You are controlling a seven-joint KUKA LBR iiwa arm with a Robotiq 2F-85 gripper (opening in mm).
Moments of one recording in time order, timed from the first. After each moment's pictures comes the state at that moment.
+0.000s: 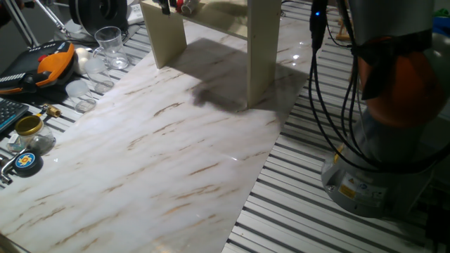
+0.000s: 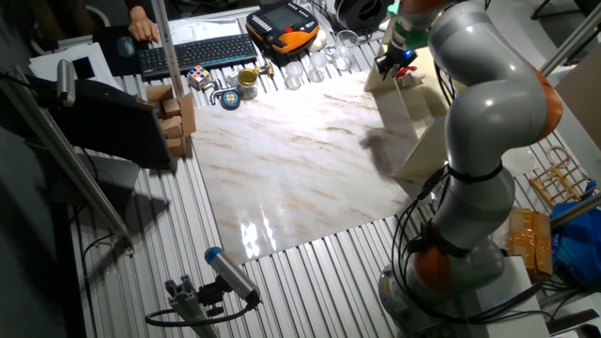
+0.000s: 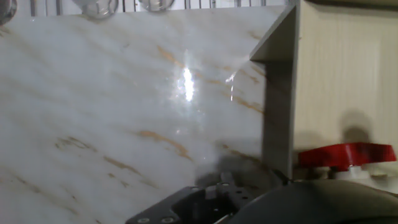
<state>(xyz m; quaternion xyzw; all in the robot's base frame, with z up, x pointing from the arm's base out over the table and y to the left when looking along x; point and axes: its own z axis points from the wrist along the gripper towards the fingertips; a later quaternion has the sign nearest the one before) 0.605 -0.089 0.308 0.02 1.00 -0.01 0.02</state>
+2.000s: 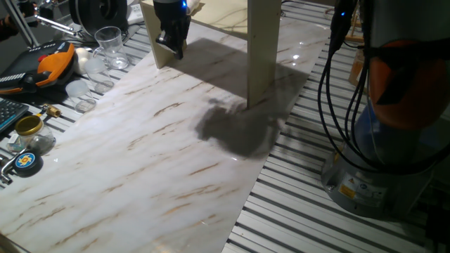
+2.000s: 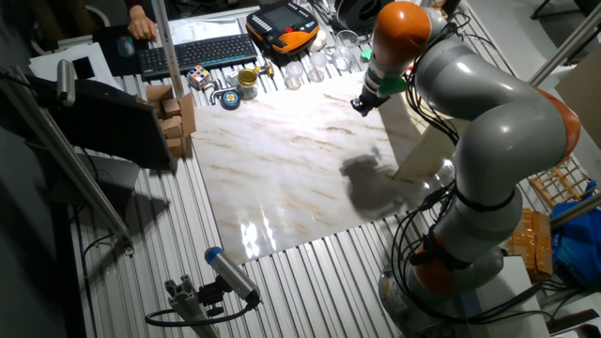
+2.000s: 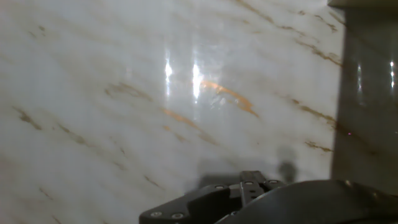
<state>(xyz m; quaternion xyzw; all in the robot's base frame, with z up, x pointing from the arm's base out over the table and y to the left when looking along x) 0.526 0.000 0.247 -0.01 1.00 -0.01 0.03</state>
